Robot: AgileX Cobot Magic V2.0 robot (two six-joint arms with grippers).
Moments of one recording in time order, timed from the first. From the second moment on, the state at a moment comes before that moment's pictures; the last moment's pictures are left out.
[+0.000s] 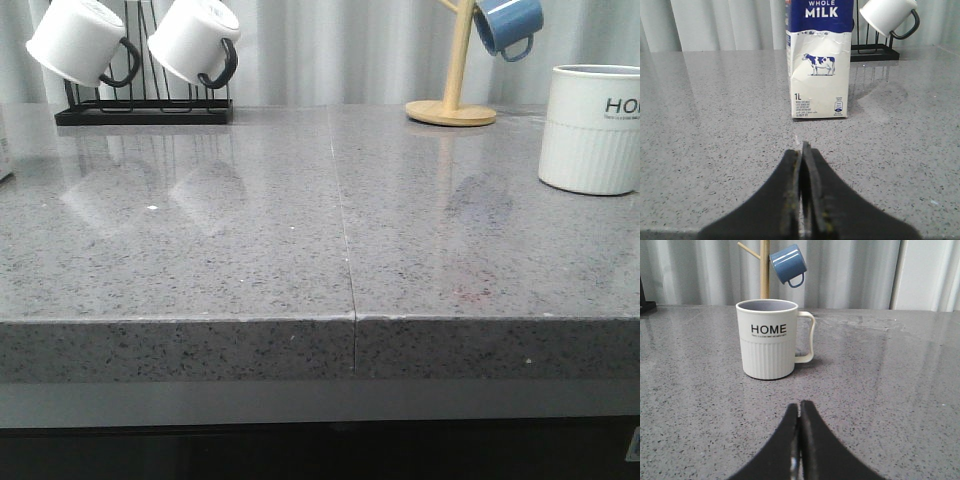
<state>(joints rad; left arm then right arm) 0.03 -0.01 0.00 -0.05 0.14 0.04 -0.01 -0.01 0.03 -0.15 0.03 0.15</state>
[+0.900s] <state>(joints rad) 0.03 -0.01 0.00 -0.05 0.14 0.04 -0.01 -0.01 0.00 -0.09 0.11 0.16</state>
